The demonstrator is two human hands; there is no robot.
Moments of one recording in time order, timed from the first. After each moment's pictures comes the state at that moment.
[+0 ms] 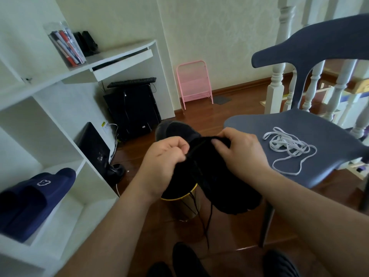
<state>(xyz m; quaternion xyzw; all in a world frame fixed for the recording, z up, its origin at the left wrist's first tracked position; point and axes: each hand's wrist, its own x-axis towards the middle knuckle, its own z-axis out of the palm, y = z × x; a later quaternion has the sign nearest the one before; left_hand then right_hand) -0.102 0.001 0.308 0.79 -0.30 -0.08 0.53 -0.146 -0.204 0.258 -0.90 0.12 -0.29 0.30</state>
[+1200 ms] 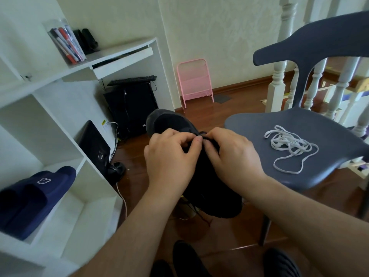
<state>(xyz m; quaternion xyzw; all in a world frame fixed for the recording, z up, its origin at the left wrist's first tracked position) -0.106 -0.028 0.297 0.90 -0.23 0.23 0.30 -0.156 -0.172 0.263 -0.88 0.02 -0.40 0.24</state>
